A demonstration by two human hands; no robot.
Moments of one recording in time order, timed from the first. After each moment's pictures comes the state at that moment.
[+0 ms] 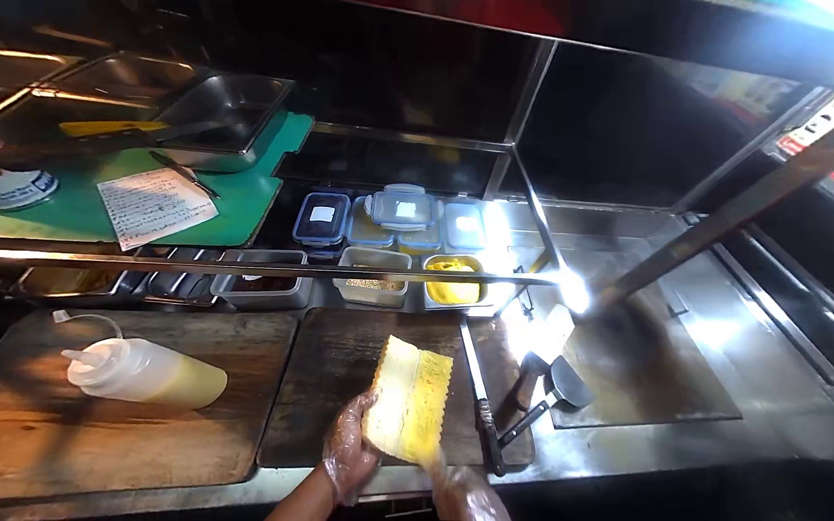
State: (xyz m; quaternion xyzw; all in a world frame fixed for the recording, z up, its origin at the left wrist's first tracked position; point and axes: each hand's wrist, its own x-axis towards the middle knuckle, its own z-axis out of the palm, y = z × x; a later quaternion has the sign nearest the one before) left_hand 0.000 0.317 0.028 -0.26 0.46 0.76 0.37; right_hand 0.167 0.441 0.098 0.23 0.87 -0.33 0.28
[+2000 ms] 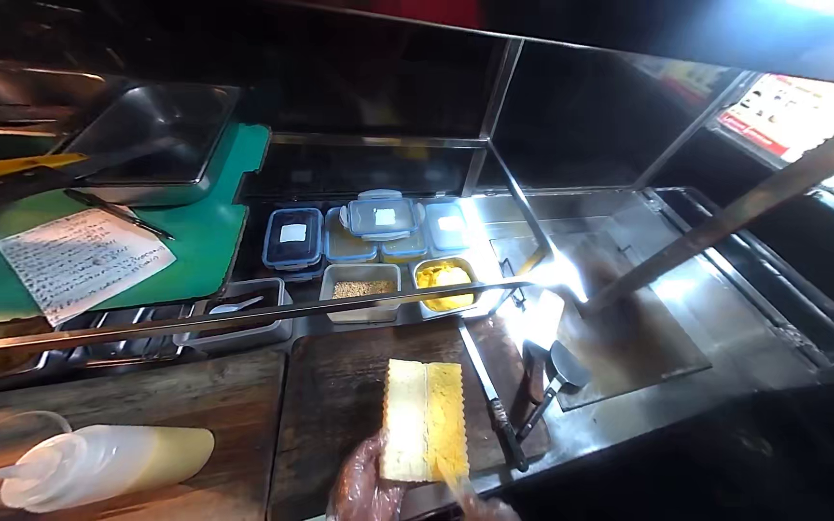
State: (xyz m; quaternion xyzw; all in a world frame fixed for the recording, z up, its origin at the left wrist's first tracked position) left_hand -0.004 0.288 0.035 -0.30 0.33 0.76 0.47; right_hand 0.172 0.387 0.100 0.41 0.81 -0.39 0.14
